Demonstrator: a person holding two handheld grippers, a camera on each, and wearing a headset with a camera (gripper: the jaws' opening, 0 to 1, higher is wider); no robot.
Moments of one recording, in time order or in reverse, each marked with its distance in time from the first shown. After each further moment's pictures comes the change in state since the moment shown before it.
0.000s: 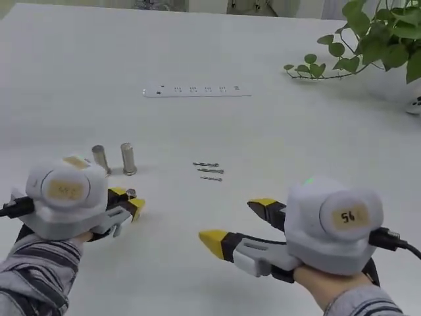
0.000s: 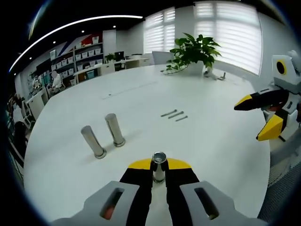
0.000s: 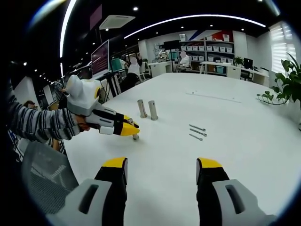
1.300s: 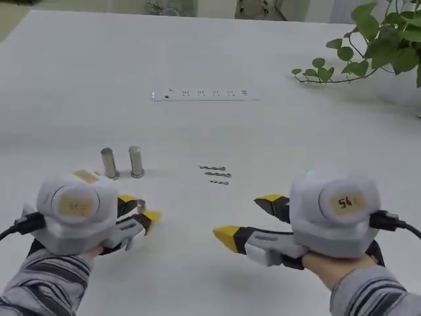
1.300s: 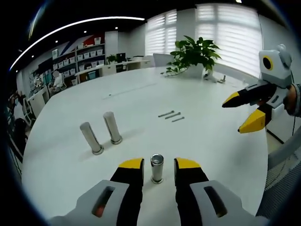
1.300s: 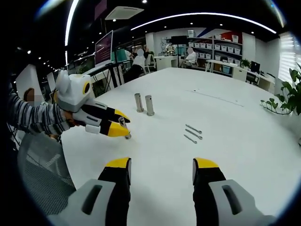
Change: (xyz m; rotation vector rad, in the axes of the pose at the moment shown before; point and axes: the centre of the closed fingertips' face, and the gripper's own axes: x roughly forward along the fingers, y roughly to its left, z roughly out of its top) left arm -0.006 -0.006 0.000 -0.030 -0.034 0.012; right arm 0.014 -0.025 0.007 -0.107 0.075 0.030
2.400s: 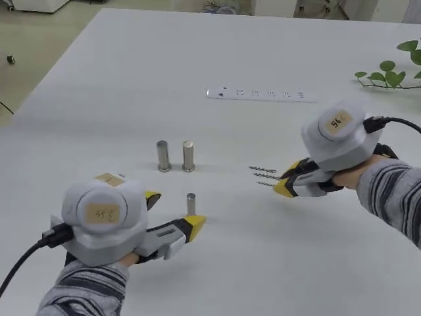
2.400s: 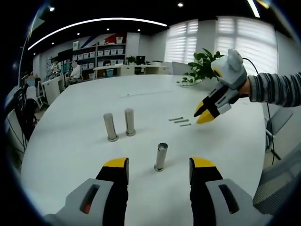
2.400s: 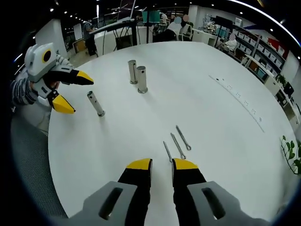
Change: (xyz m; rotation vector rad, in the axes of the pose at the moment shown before) left arm -0.037 0.006 -0.007 -0.154 -0.057 0.109; right arm 0.082 -0.059 0.006 -0.347 0.331 0.169
